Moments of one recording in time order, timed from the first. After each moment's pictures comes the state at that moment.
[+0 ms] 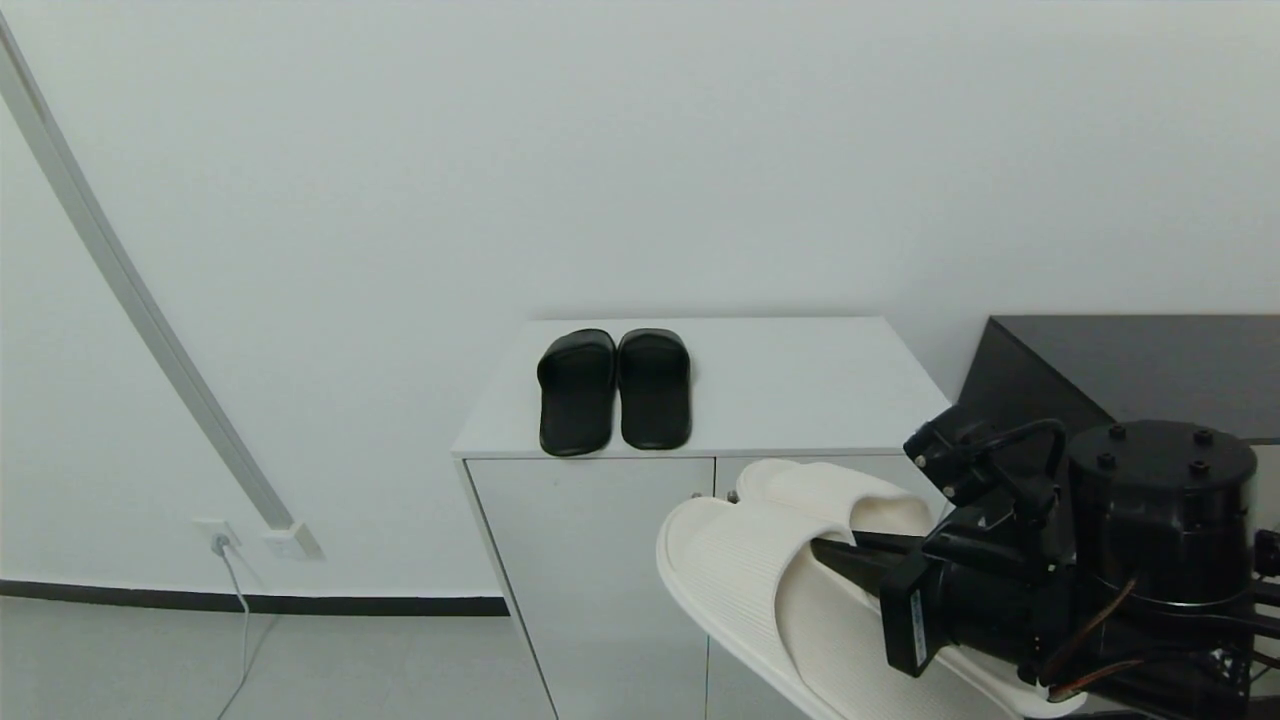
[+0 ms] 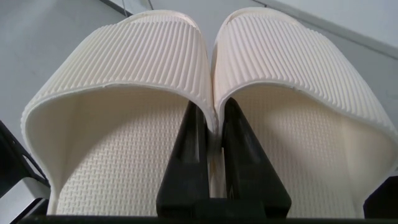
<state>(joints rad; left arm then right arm) 0.00 0.00 0.00 0.00 -0.01 0.02 0.79 1.54 -0.57 -0.63 -0.03 0.12</state>
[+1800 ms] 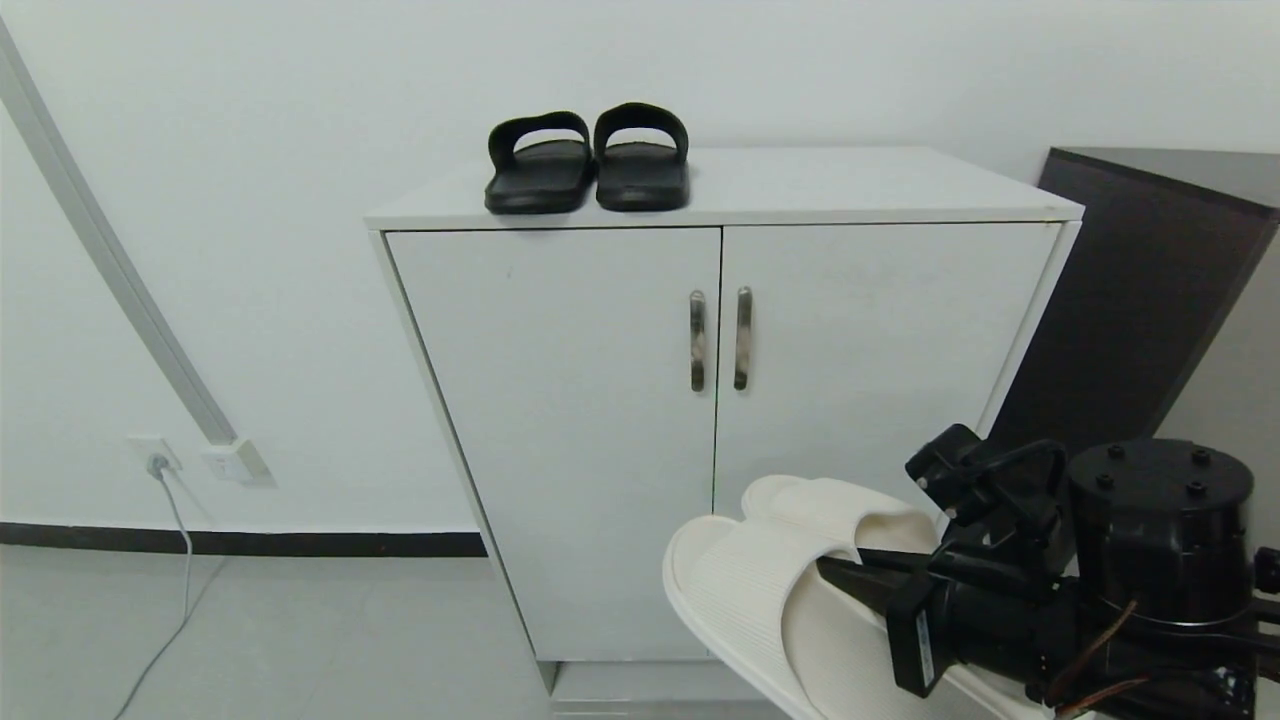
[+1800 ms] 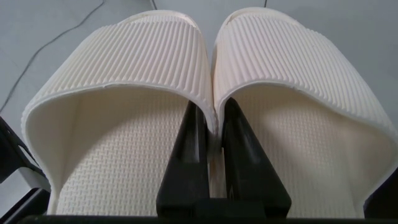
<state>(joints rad) 0.00 0.00 0.00 0.00 -0.01 0.02 0.79 1.53 -0.53 -0.64 -0.03 0.11</state>
